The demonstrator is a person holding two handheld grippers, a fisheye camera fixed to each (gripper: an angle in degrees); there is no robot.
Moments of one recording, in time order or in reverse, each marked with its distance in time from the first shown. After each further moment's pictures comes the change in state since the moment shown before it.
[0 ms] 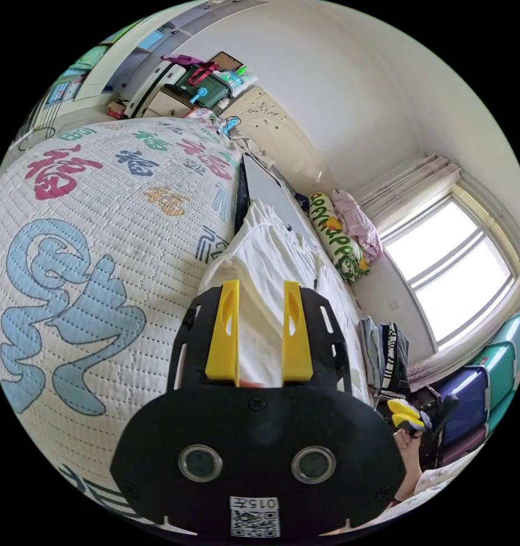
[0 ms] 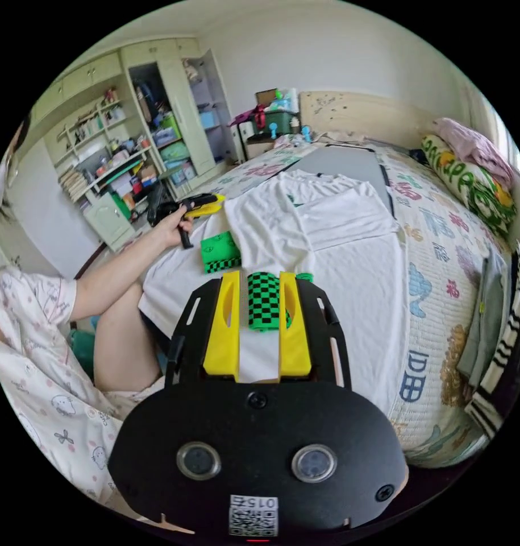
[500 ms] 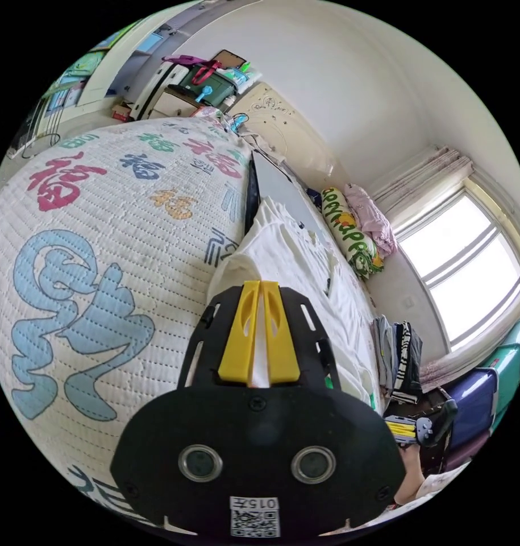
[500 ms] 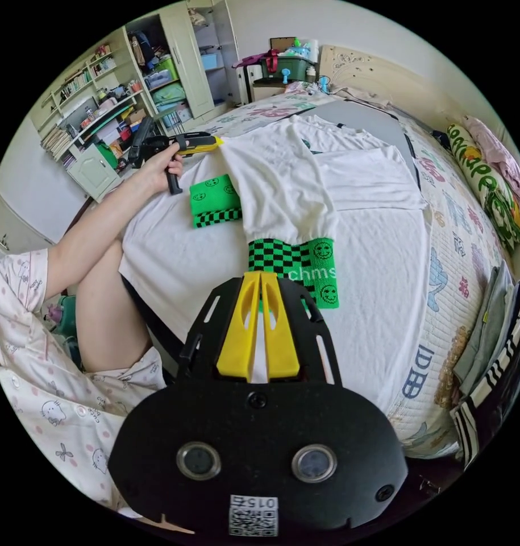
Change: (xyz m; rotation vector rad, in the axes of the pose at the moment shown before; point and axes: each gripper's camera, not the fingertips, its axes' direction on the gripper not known) left arm -0.031 -0.017 0.023 -0.024 -0.080 0.009; right arm -0.061 -0.070 0.085 -0.315 0.054 -0.093
